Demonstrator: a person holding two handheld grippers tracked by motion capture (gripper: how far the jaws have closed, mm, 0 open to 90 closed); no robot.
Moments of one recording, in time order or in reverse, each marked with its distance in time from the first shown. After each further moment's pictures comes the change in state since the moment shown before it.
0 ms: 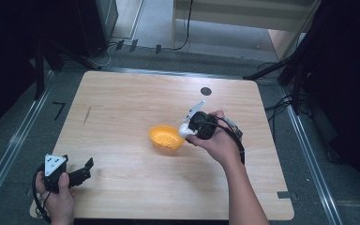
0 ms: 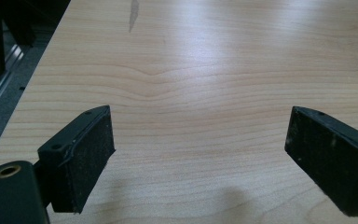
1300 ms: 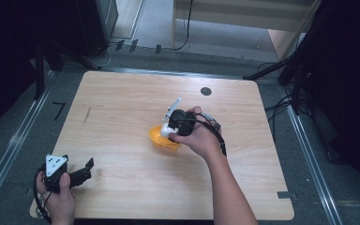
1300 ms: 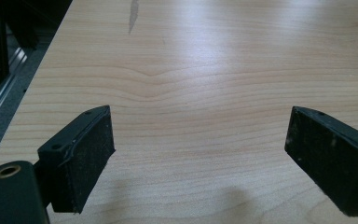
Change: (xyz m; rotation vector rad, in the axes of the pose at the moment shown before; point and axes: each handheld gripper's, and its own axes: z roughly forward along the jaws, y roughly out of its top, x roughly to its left) left arm -0.002 0.000 0.000 0.000 0.009 0.020; right arm 0.010 0.047 0.037 0.013 0.066 -0.107
